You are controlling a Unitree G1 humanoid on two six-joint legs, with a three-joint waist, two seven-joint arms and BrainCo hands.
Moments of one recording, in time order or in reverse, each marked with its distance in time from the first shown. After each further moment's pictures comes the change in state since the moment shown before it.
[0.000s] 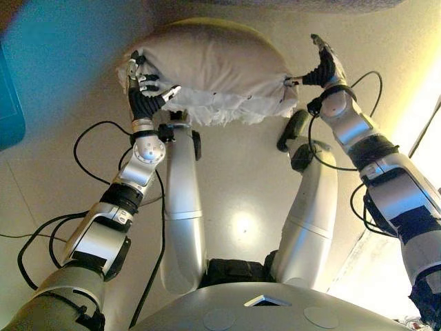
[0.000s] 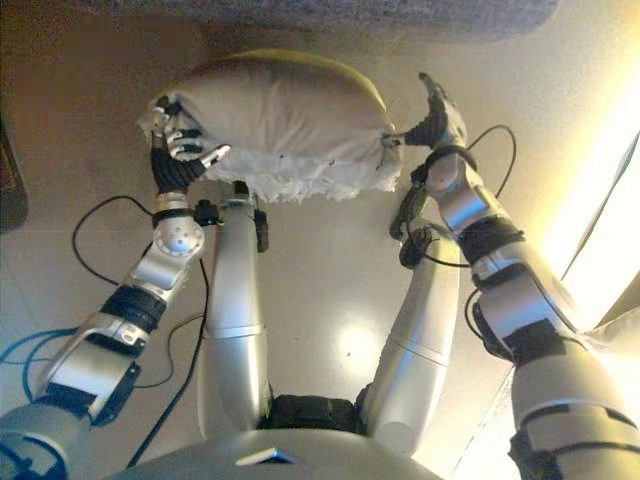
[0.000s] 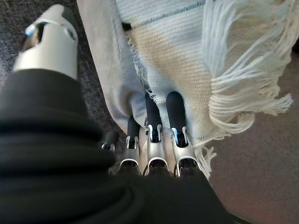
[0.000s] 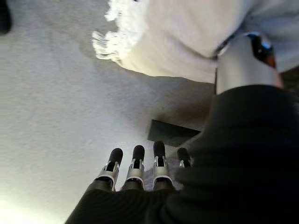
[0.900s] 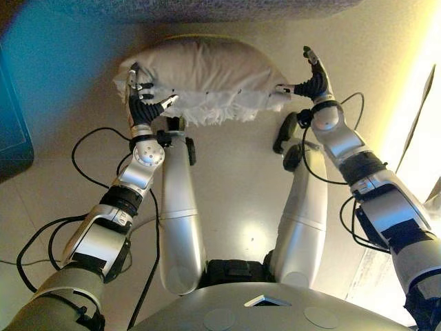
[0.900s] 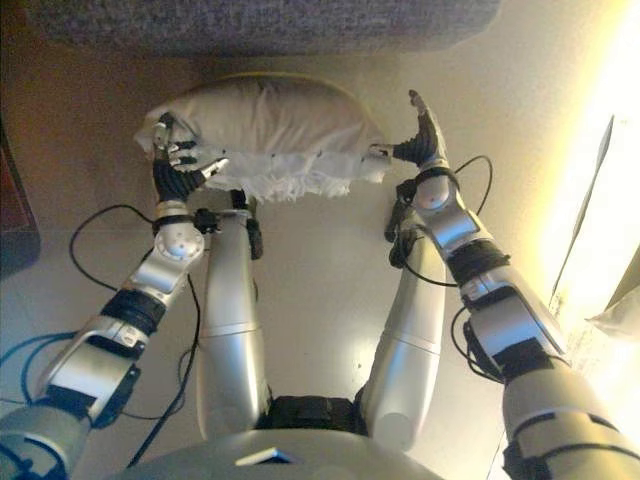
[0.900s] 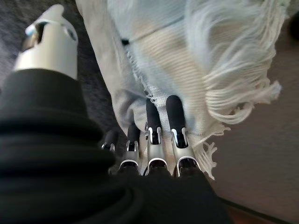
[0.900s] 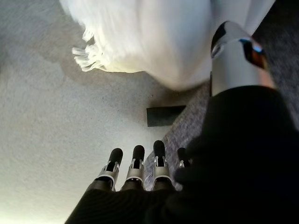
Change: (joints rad) left arm 0.020 -0.005 0.002 0.045 -0.022 0.064 -0.005; right arm 0.052 0.067 -0.068 -0.074 0.064 -0.034 0.004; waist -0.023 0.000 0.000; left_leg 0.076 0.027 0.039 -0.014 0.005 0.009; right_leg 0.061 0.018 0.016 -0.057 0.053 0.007
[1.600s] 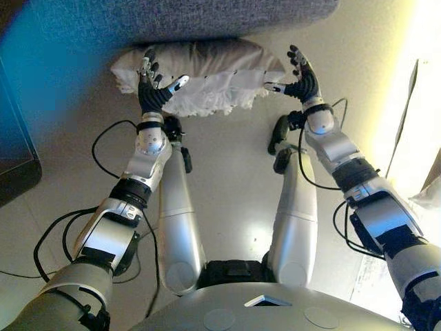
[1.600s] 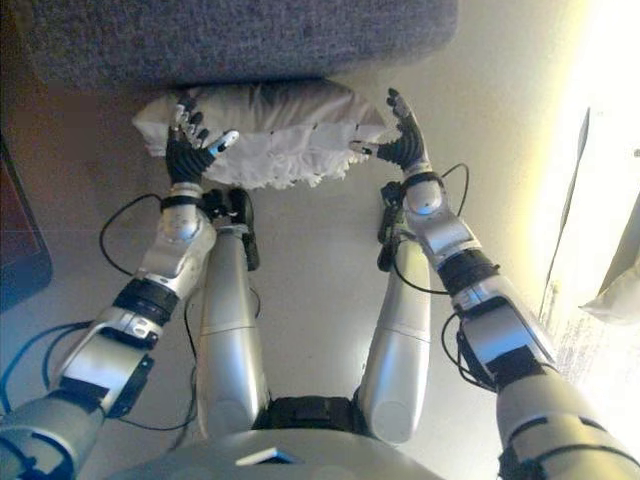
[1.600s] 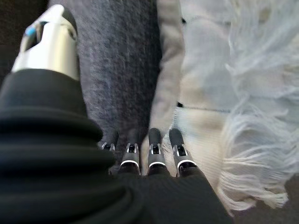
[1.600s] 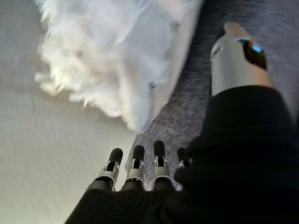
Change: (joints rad) left arm -0.061 -0.052 0.039 -0.068 -0.239 -0.041 -0.188; right arm 0.036 0.049 -0.041 -0.074 0.114 -0.054 0.015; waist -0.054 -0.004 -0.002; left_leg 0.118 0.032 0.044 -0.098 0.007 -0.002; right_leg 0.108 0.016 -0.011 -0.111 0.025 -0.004
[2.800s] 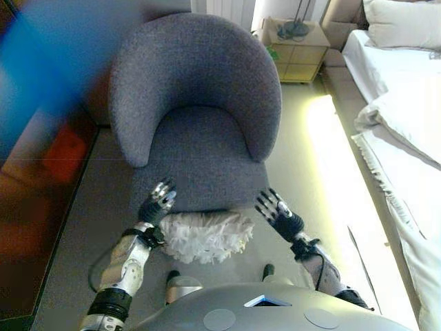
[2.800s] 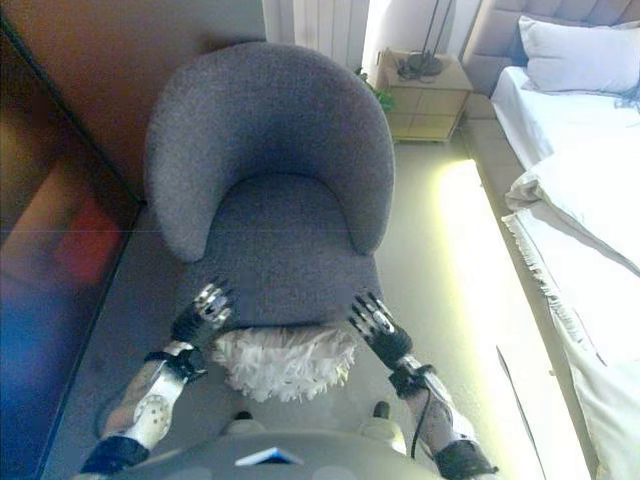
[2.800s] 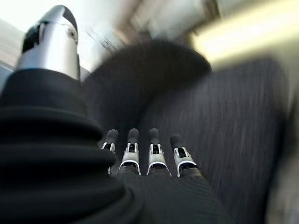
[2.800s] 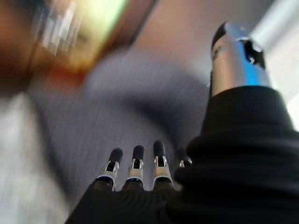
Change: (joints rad) left arm 0.798 -0.029 0.276 -0.232 -0.221 0.199 -0.539; right arm 1.016 0.137 -0.256 -0.232 0.590 -0.003 0.615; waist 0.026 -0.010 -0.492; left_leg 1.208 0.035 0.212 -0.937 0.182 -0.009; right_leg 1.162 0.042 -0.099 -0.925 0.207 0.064
